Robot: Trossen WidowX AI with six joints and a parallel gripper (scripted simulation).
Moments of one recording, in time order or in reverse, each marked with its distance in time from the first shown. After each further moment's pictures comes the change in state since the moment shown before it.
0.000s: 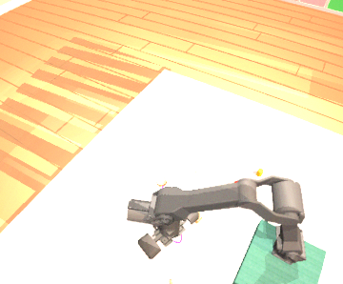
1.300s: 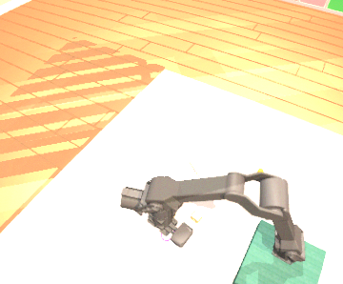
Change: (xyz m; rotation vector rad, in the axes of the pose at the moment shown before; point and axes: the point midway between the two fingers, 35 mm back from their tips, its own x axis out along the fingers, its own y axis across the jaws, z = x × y) arm 0.001 -0.003 0.036 1.395 0.000 0.005
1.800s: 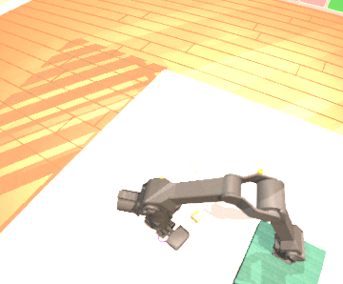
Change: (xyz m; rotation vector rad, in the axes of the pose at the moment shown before) arm -0.001 0.003 -0.010 0.050 0.002 0.000
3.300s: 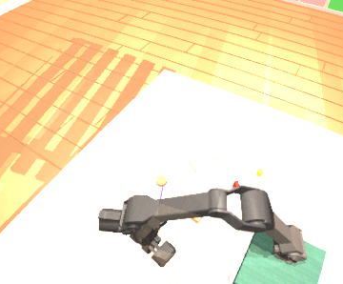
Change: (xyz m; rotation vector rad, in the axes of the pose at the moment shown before) arm 0.000 0.000 -0.059 0.000 0.007 -0.002
